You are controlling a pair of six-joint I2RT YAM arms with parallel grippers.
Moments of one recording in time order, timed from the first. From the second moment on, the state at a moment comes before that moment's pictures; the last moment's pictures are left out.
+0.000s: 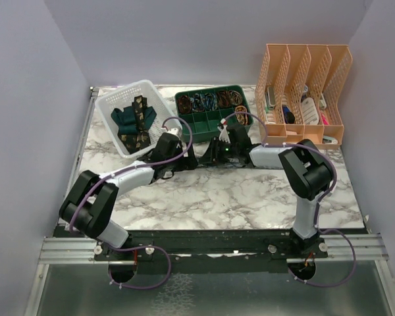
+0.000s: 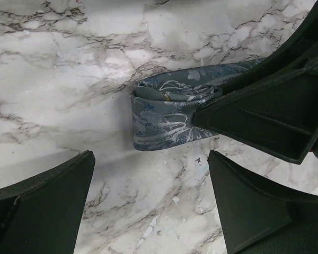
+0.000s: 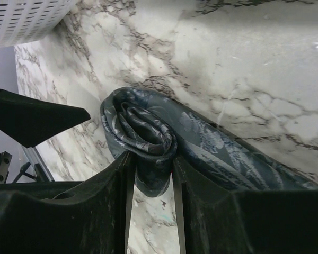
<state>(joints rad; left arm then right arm) -0.53 1.50 0.76 0.02 0.04 -0.55 0.55 1.94 1.03 0.23 -0.48 0.65</state>
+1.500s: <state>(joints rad) -0.42 1.76 0.82 0.31 0.38 -0.44 0.50 1.99 1.05 0.27 -0.56 0.61</state>
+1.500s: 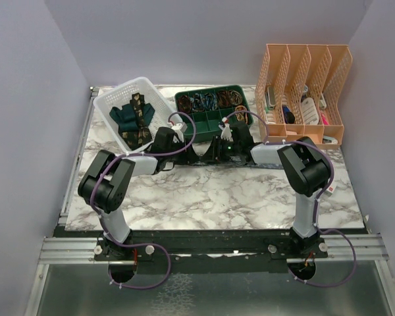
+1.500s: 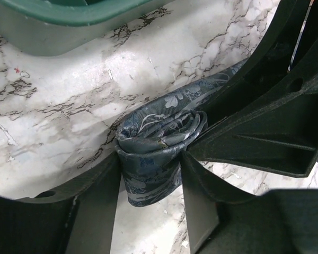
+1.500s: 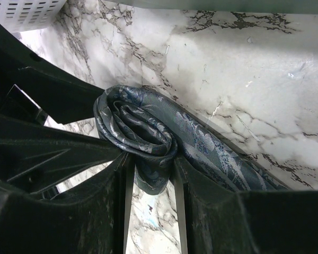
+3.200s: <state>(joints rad) -0.44 1.17 0.63 -0.57 -0.21 -0.74 0.73 1.80 0.95 0.38 -0.68 0.56</state>
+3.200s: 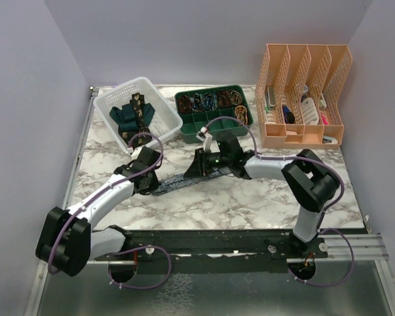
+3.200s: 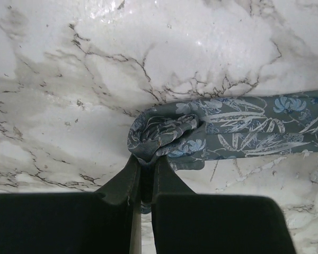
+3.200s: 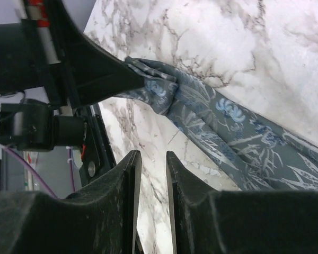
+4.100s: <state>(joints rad) -0.45 1.26 0.75 -0.64 -0.27 -0.71 0.85 2.16 1.28 0.36 -0.65 0.76</state>
